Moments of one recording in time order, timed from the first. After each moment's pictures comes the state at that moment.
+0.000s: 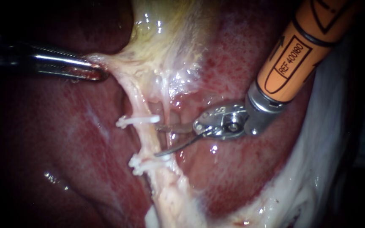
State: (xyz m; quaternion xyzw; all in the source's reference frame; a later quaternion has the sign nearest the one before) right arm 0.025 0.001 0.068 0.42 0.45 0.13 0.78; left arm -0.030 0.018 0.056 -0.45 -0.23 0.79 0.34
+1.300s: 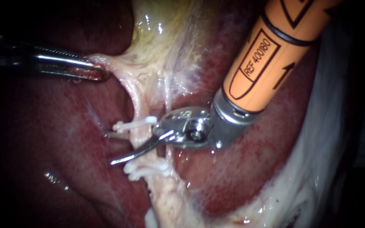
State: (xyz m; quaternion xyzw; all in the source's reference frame) right arm 0.032 0.001 0.061 0.46 0.51 0.15 0.71; left arm -0.030 0.018 0.056 -0.45 -0.23 0.79 0.34
